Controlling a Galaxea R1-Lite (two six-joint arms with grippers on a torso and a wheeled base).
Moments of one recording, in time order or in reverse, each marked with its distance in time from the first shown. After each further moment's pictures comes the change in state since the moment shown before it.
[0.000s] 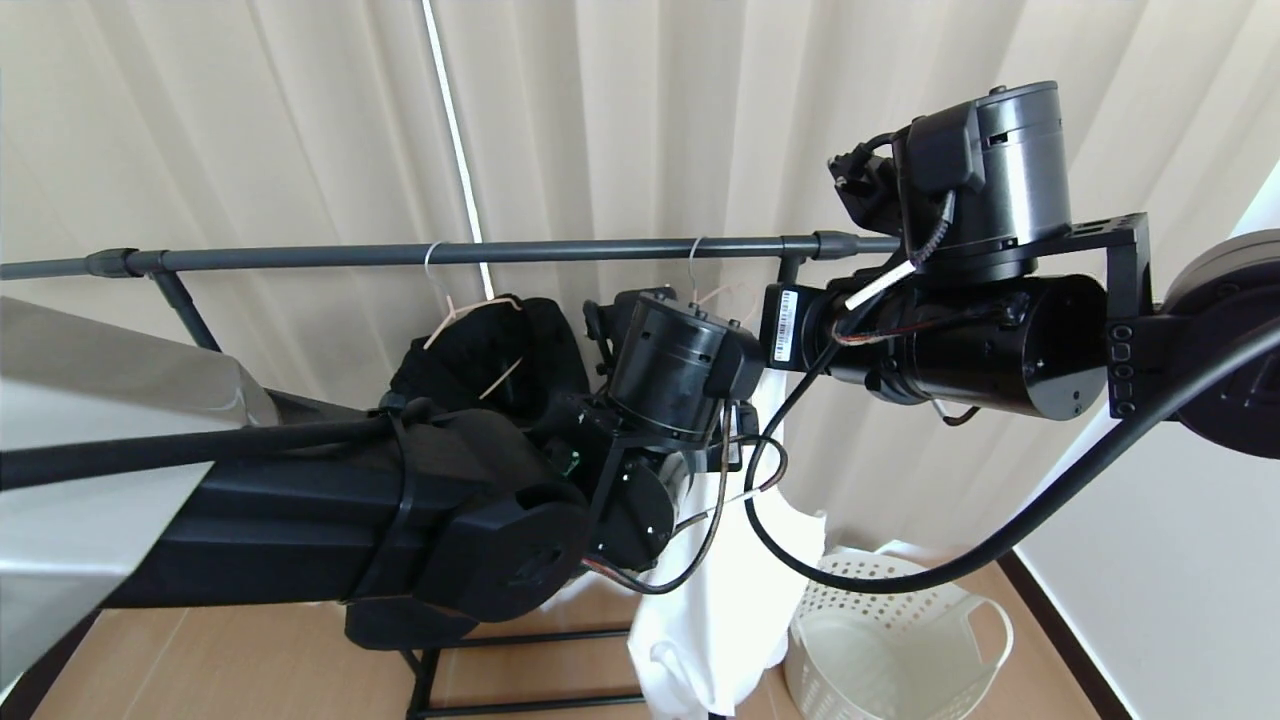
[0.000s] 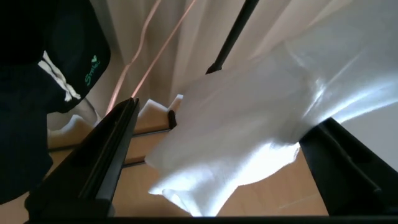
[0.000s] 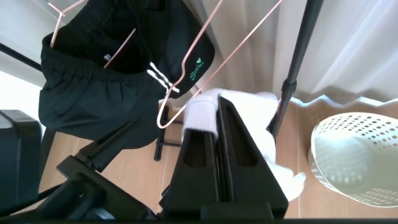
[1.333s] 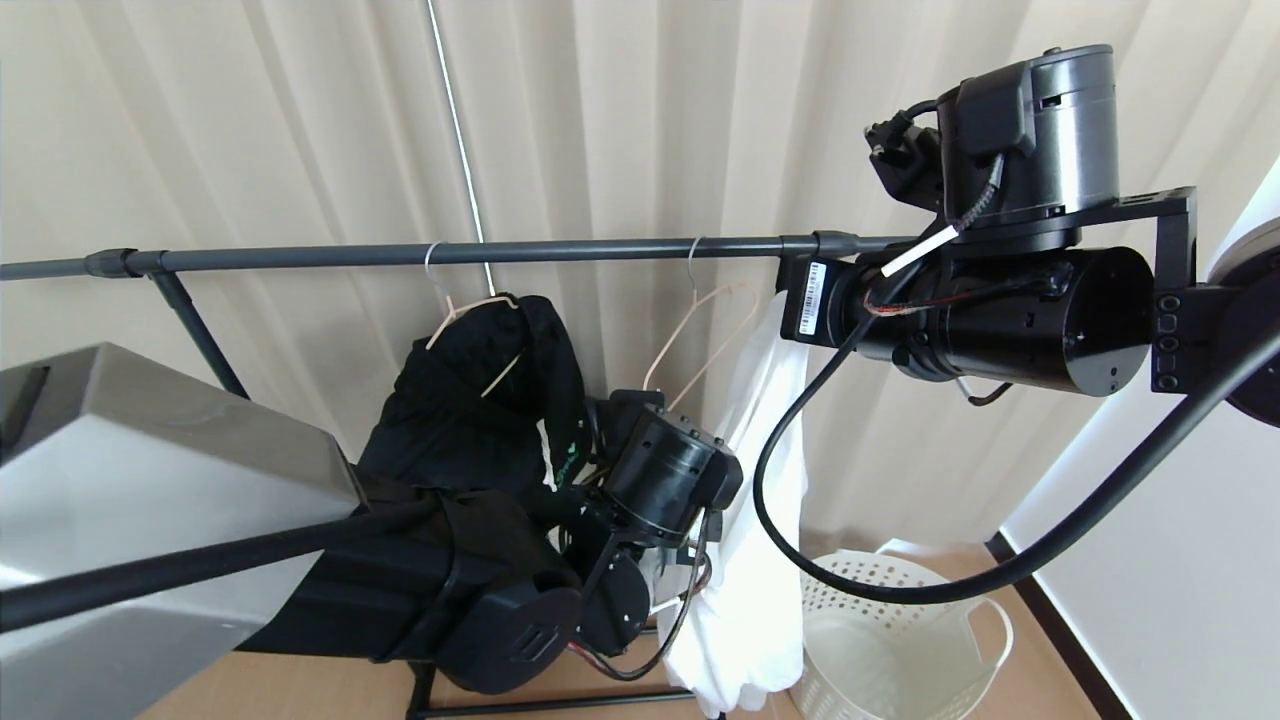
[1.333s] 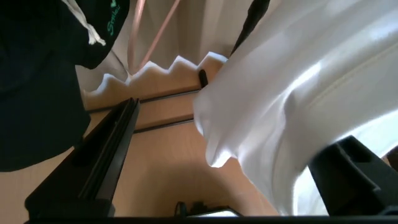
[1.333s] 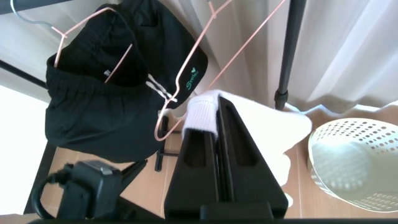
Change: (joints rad) left arm 0.007 0.041 0.195 -0.026 -0.004 -0.007; right arm -0.033 -0.026 -0.011 0.000 -0.002 -0.002
